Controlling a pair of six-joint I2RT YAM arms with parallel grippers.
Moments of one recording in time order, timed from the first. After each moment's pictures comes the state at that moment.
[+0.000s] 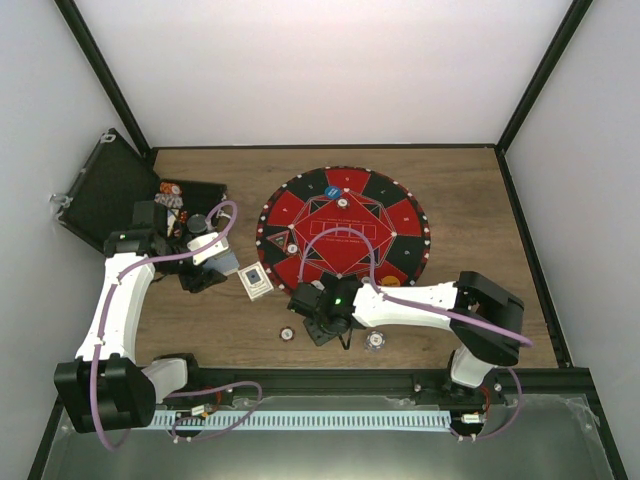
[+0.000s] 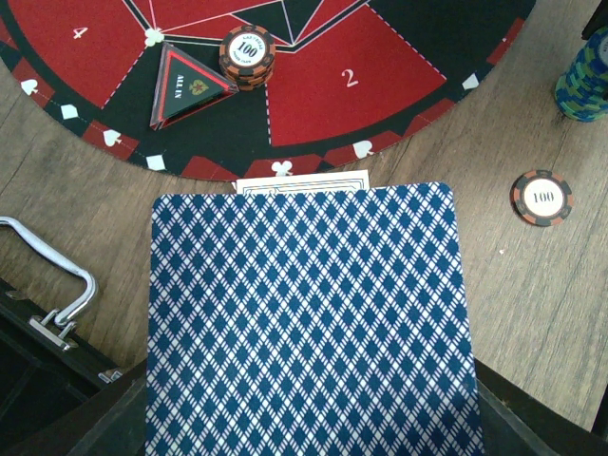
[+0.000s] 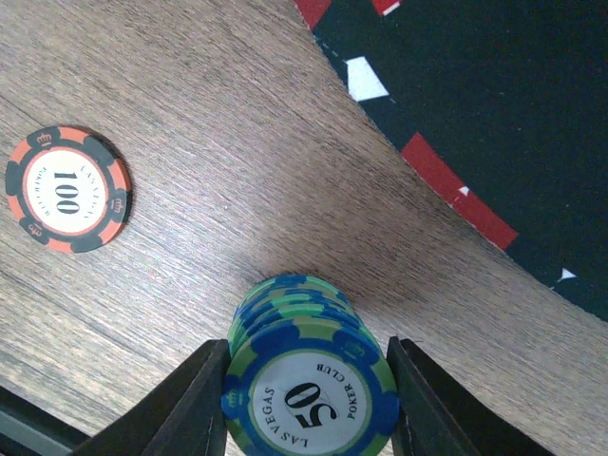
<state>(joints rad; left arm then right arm) 0.09 1.14 1.01 -1.14 0.55 1.15 1.22 1.65 1.02 -0.67 0.12 0.62</state>
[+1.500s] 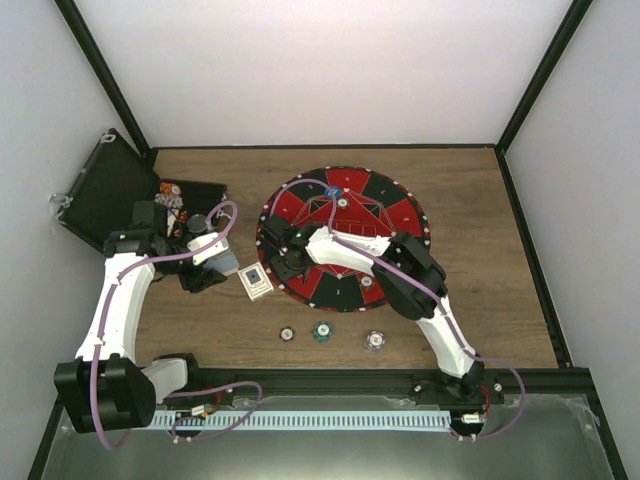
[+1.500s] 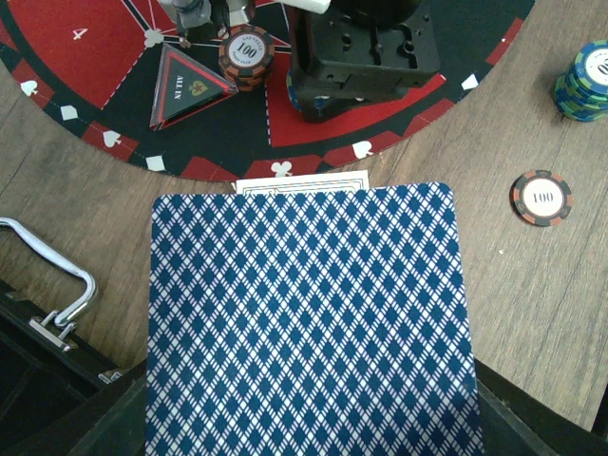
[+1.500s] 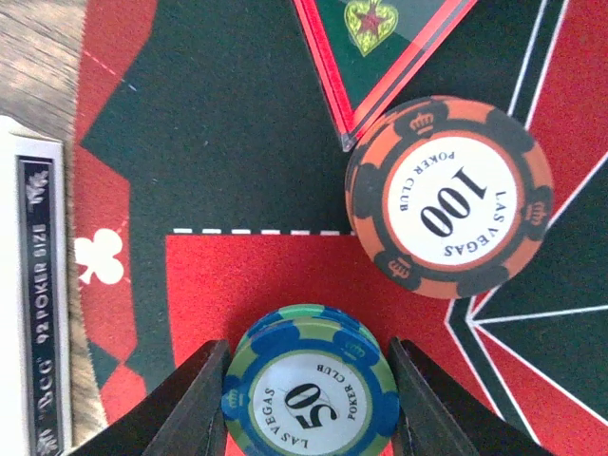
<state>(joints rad) 0.09 1.14 1.01 -1.14 0.56 1.16 0.94 2.18 1.66 -0.69 0.12 0.36</state>
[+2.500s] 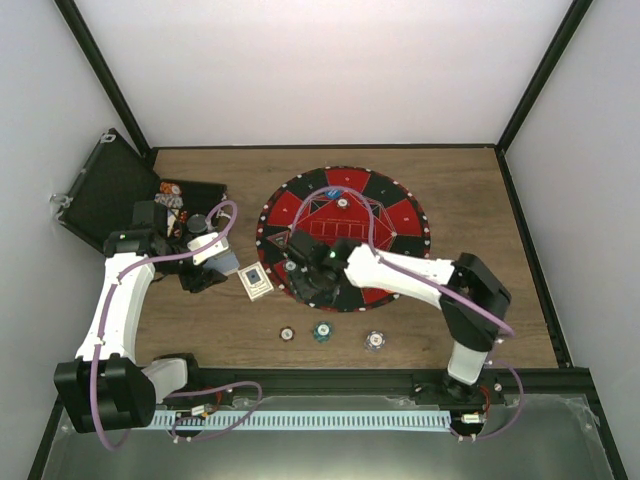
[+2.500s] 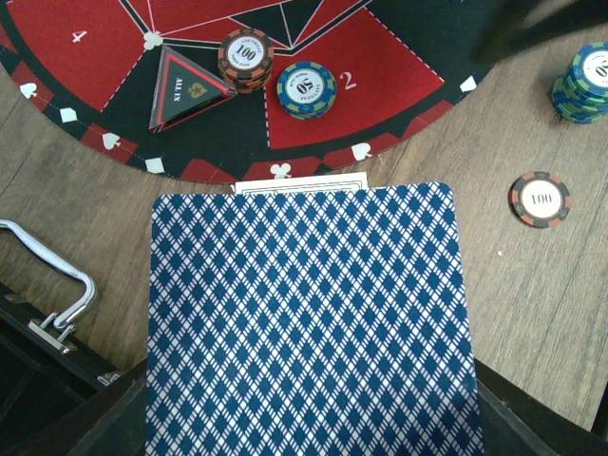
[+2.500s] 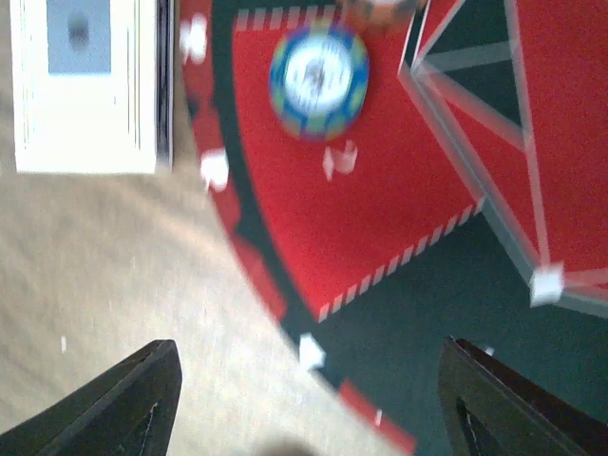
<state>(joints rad) 0.09 1.14 1.01 -1.14 0.56 1.16 1.00 1.80 1.36 -0.70 0.11 0.45</state>
